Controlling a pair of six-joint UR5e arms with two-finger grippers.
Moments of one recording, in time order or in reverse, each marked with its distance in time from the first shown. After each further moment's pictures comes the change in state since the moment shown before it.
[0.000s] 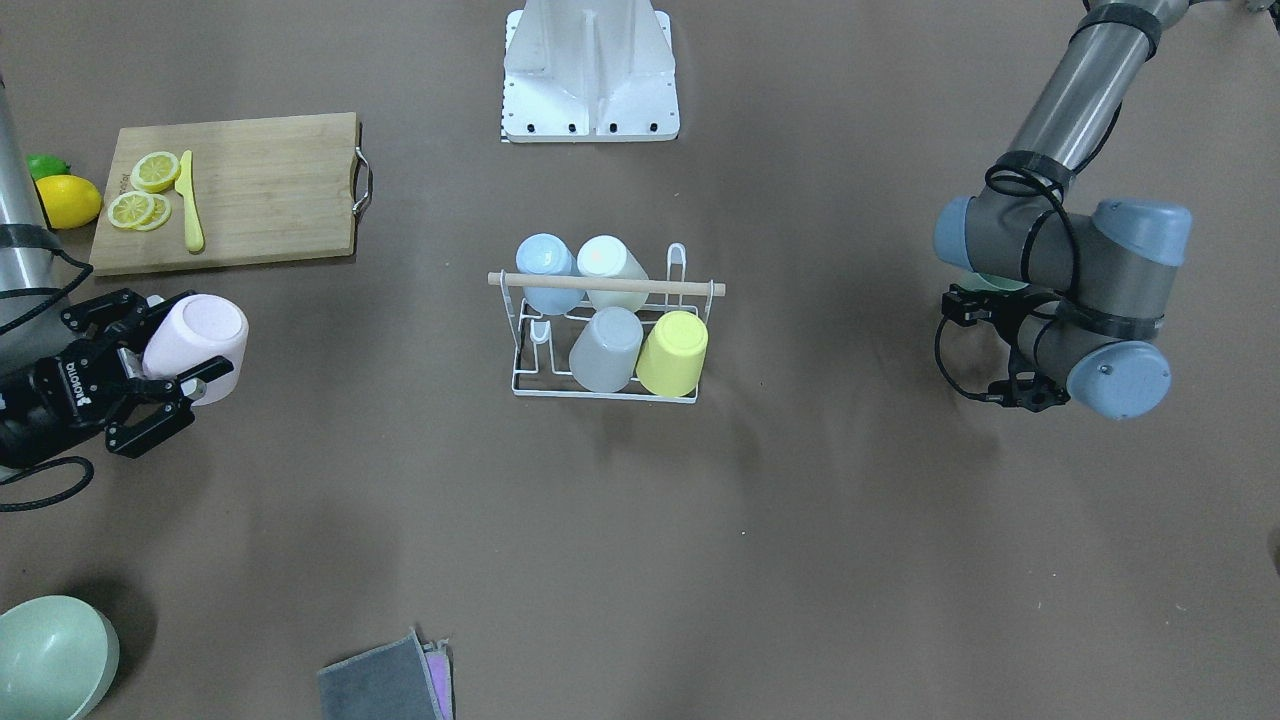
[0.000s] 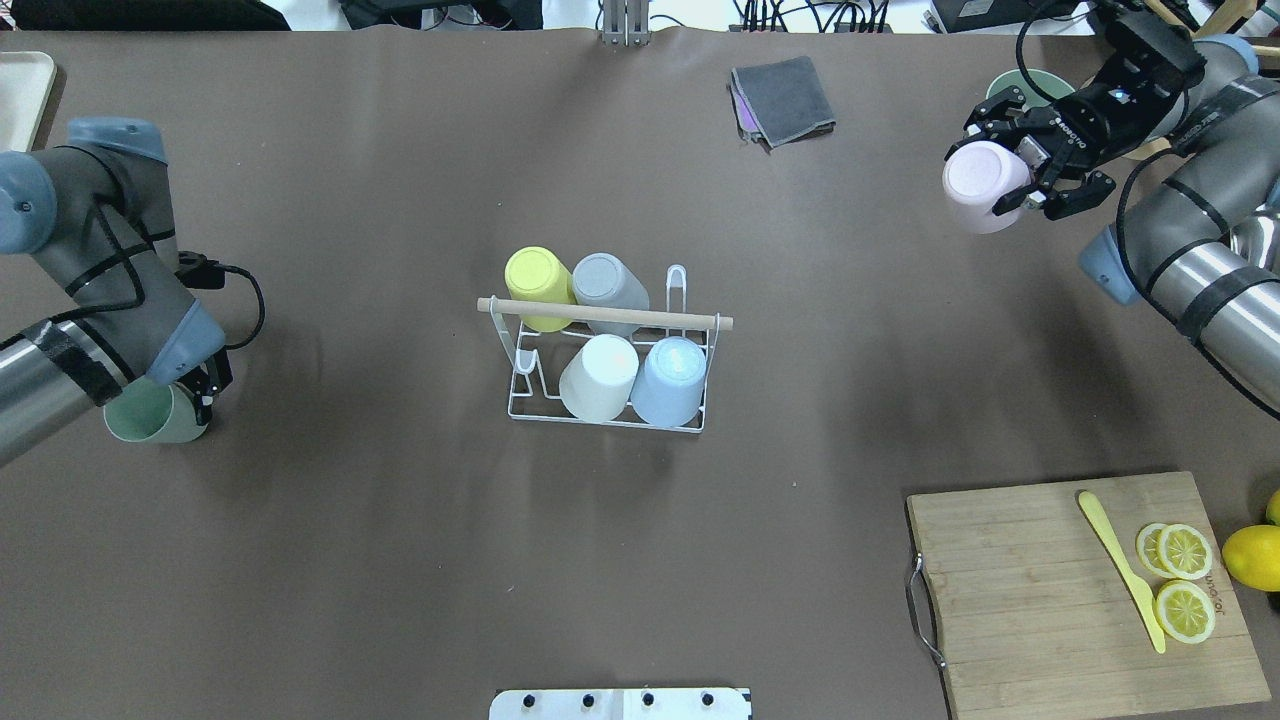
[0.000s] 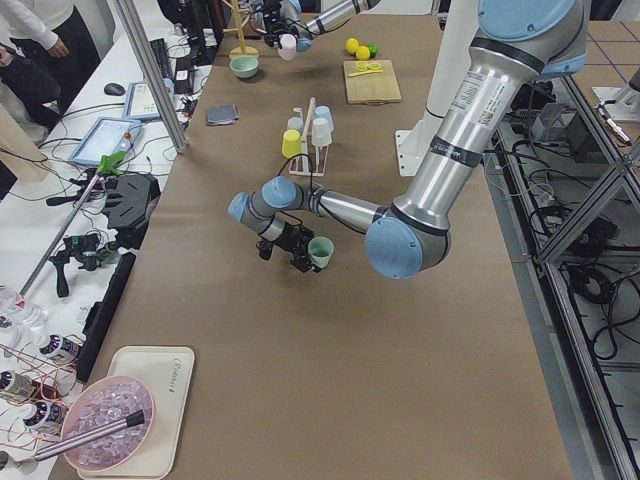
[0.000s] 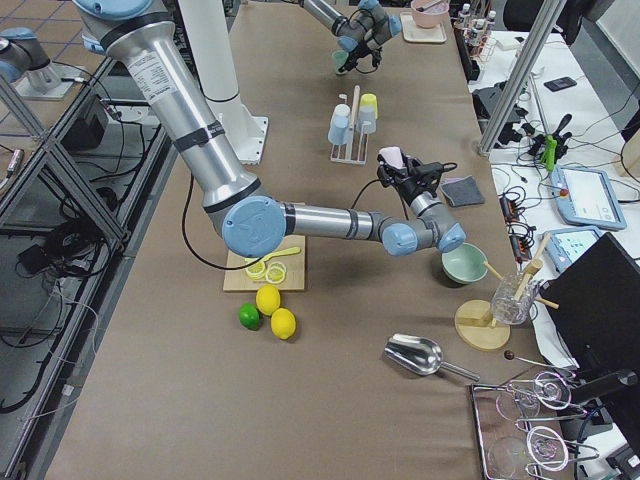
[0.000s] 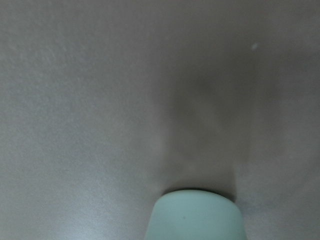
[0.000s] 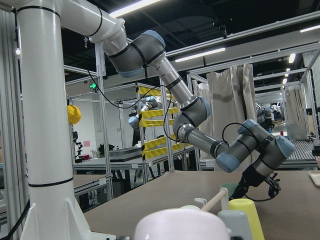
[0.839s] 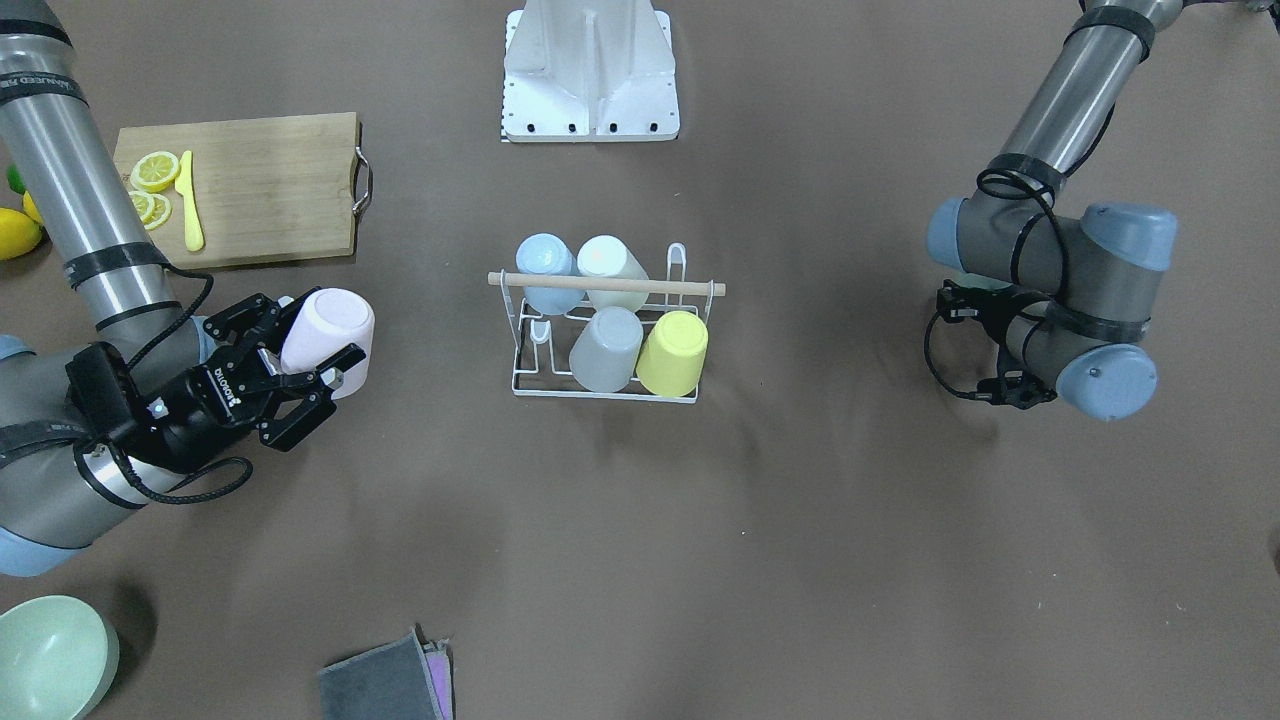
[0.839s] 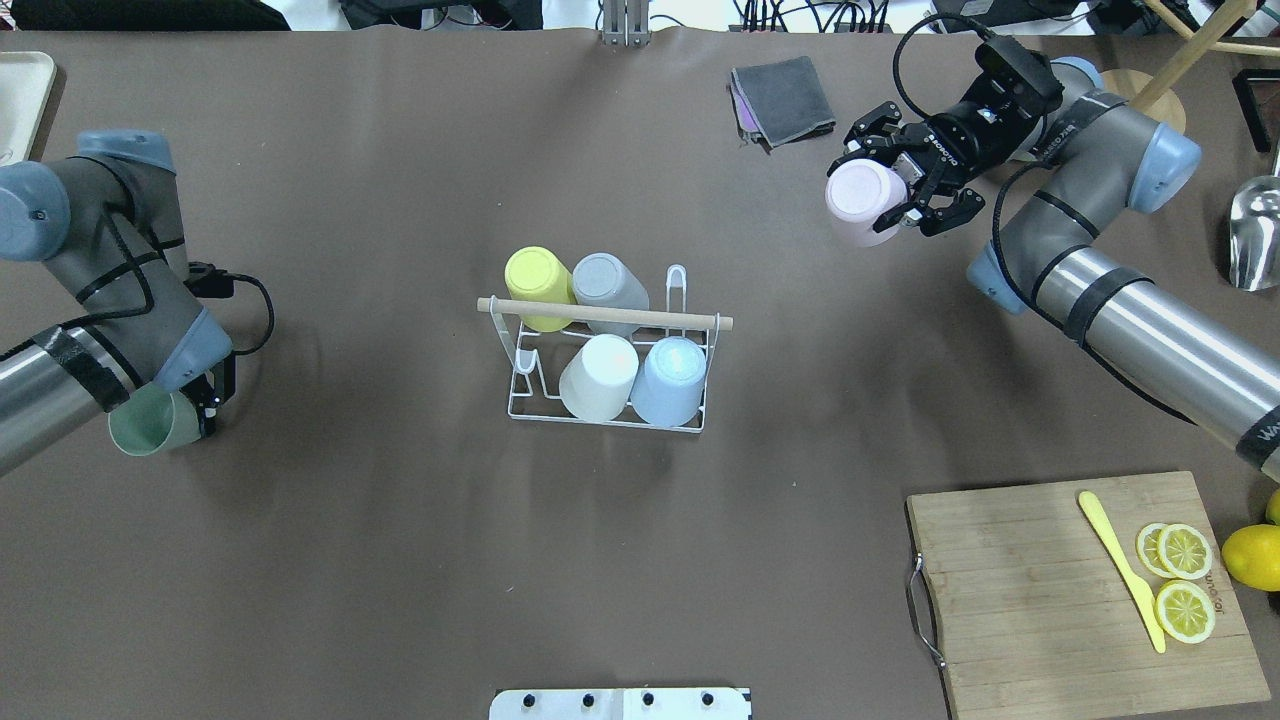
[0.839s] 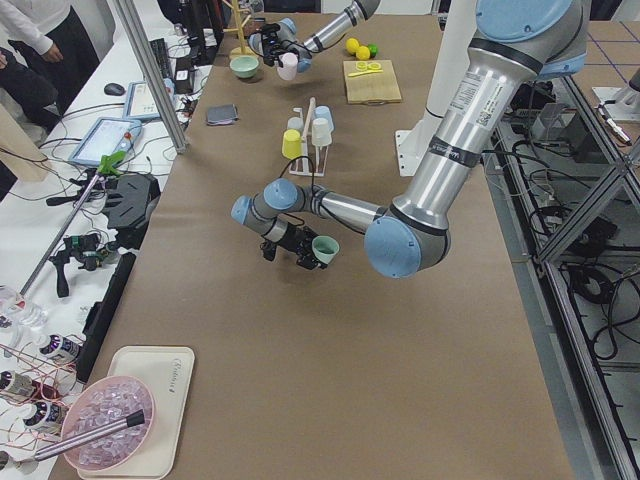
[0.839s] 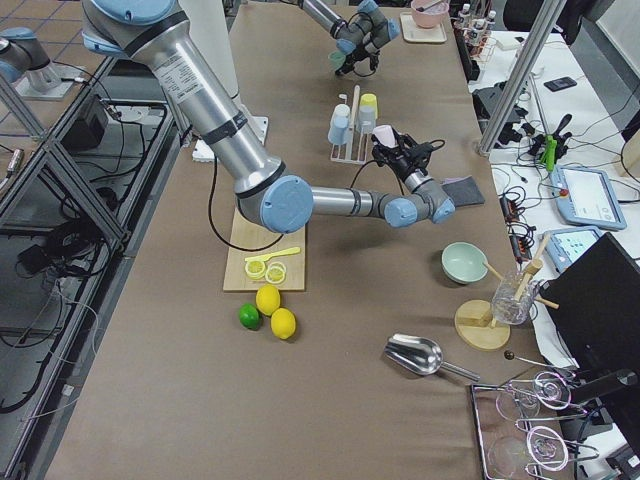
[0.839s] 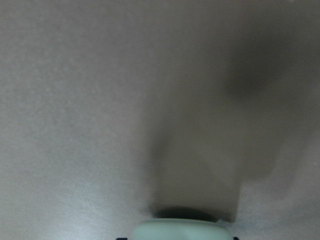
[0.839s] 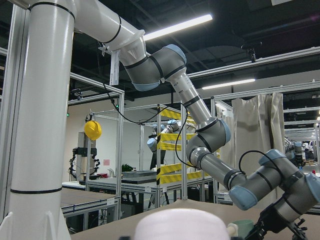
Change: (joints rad) left arm -0.006 -0.008 0.015 0.004 -0.048 -0.002; right arm -0.105 0.154 -0.092 -0.009 0.033 -0.096
